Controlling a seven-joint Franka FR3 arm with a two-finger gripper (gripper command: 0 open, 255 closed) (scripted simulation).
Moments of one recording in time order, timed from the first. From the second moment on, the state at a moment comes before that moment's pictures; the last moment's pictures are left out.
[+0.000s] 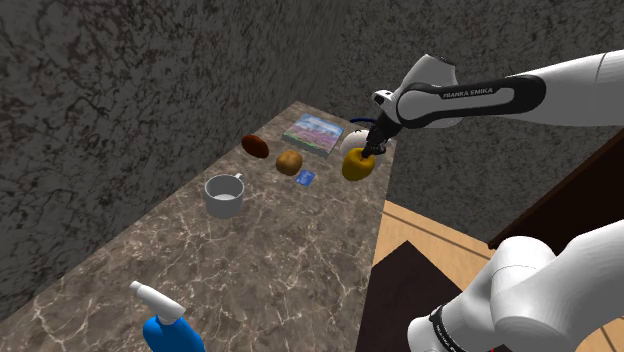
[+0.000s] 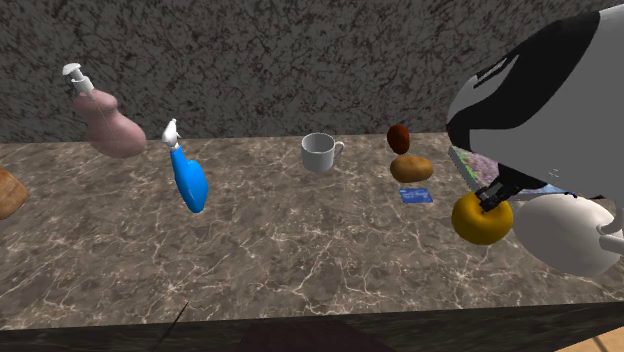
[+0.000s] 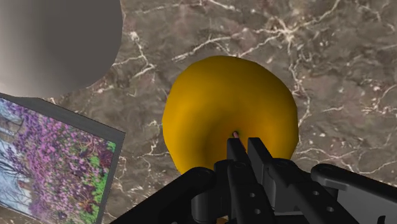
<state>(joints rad) 0.27 -0.26 -0.52 -2.39 -0.09 2.37 -1.11</state>
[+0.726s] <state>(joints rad) 0.27 -0.24 -0.53 -2.42 -0.08 2.42 -1.12</state>
